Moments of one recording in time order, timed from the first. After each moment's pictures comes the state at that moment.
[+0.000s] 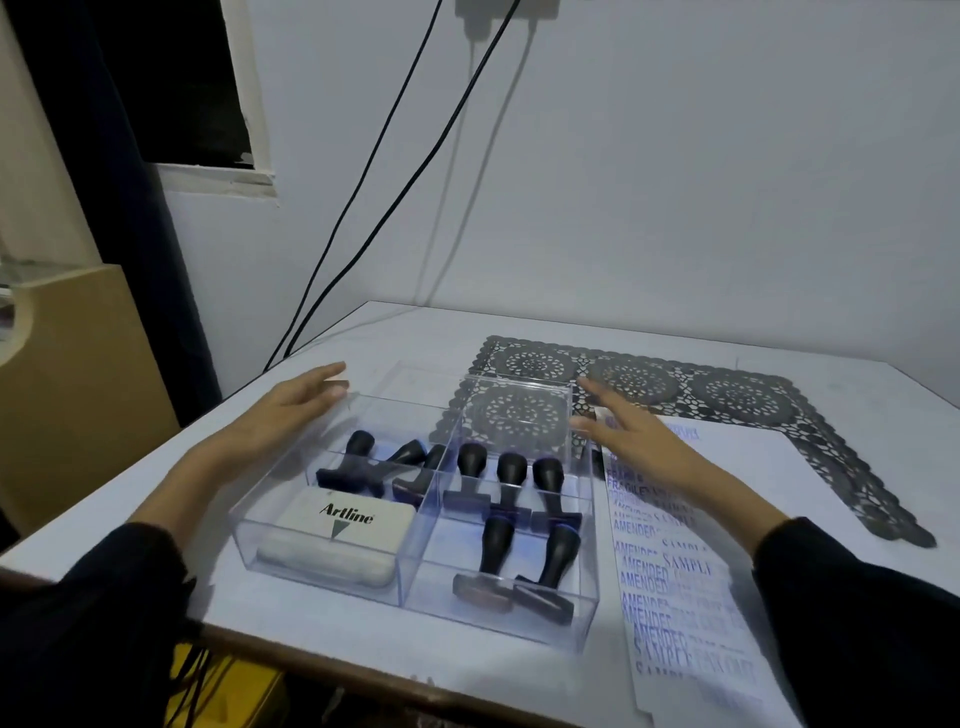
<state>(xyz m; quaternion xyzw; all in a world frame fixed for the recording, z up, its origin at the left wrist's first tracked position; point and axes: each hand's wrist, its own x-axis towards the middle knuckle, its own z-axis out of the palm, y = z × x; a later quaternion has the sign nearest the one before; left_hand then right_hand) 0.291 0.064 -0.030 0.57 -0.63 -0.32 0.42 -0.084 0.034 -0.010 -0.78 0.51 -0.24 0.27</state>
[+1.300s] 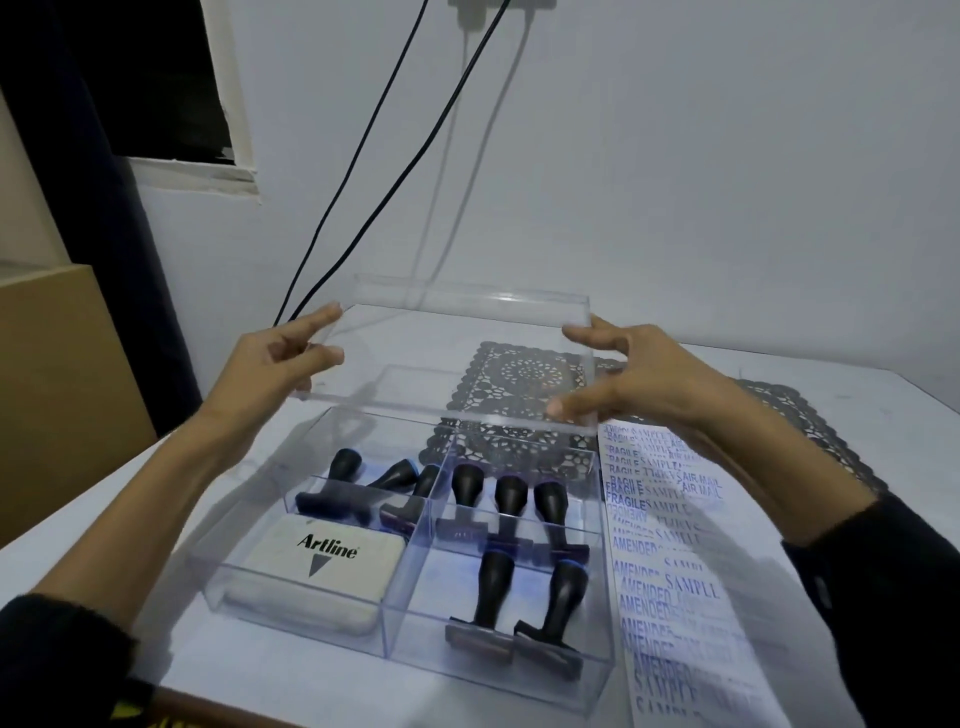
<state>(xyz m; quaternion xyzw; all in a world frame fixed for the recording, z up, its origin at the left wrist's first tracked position) 0.266 0.047 0.013 0.51 -0.58 -0.26 0.58 -0.053 0.044 0.073 -0.72 0.50 -0.33 0.36</state>
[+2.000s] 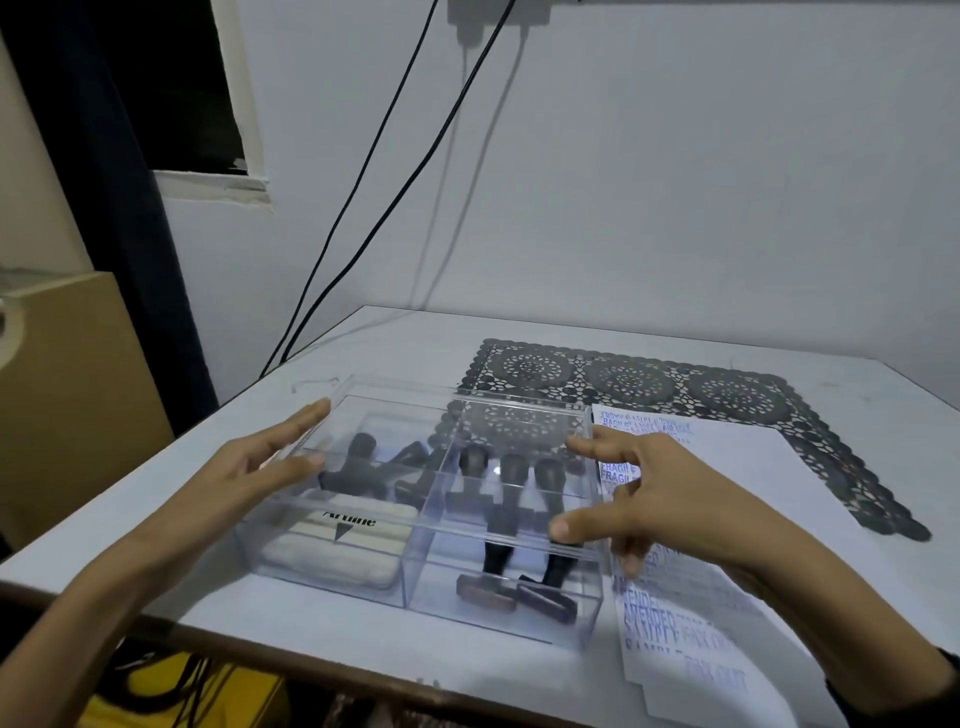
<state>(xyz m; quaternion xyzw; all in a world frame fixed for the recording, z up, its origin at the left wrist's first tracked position) 0.268 0.156 -0.016 0.55 -0.62 -0.34 0.44 -0.064 0.138 0.040 -0.71 0.53 -0.23 0.40</state>
